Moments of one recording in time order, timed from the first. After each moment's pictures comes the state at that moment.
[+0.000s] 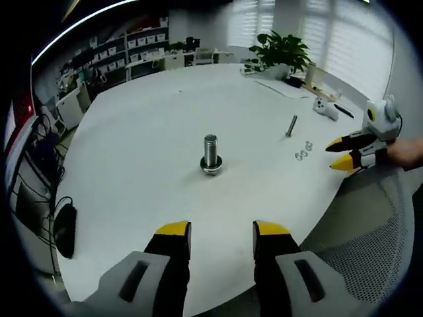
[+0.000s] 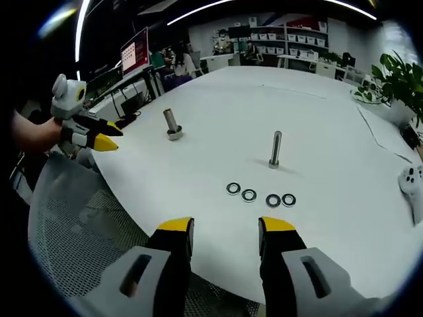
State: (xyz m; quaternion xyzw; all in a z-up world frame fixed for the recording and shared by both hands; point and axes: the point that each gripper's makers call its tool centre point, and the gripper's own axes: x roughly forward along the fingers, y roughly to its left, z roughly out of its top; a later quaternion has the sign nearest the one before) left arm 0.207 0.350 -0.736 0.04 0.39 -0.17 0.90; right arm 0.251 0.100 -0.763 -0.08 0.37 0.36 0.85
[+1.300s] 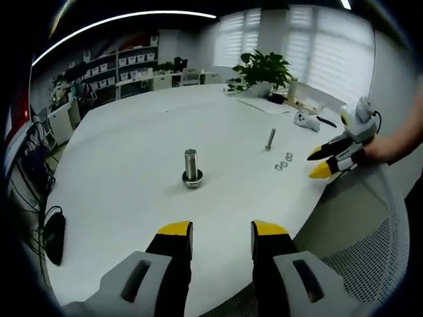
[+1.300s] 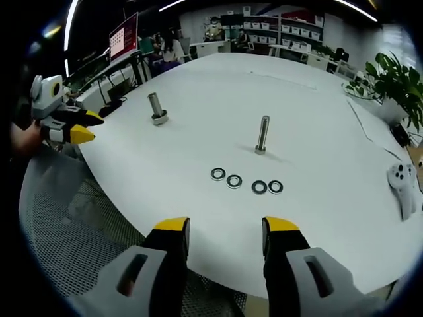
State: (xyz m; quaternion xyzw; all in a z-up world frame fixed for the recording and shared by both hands) left arm 0.200 0.326 -0.726 0.02 0.33 -0.22 0.92; right arm 0.252 0.080 -0.777 -0.12 0.40 0.31 0.85
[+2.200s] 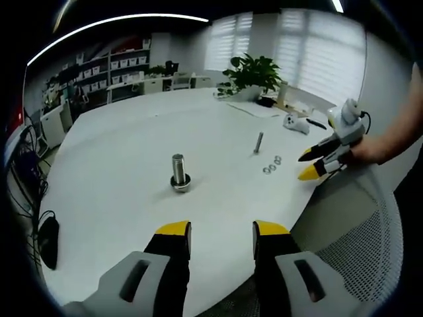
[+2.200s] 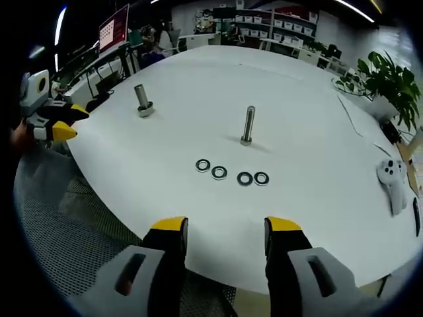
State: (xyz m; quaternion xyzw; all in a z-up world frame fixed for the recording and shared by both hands) left arm 0.197 0.317 -0.719 0.02 0.32 -0.25 0.92; right arm 0.255 0.064 -0.782 -0.15 0.42 0.27 0.85
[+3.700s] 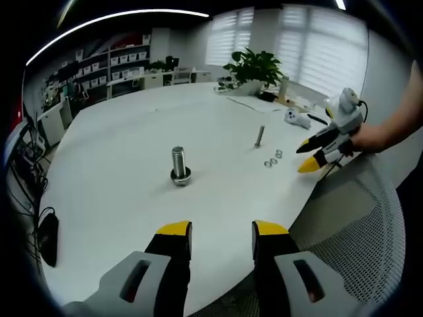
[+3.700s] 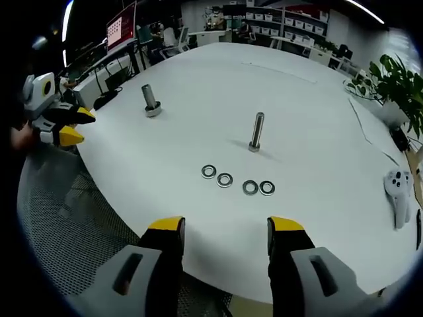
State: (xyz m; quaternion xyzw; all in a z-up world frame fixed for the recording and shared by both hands) left arm 0.193 0.319 -0.729 0.02 0.33 -0.25 0.91; right arm 0.268 0.074 -0.777 -0.15 0.43 0.31 0.84
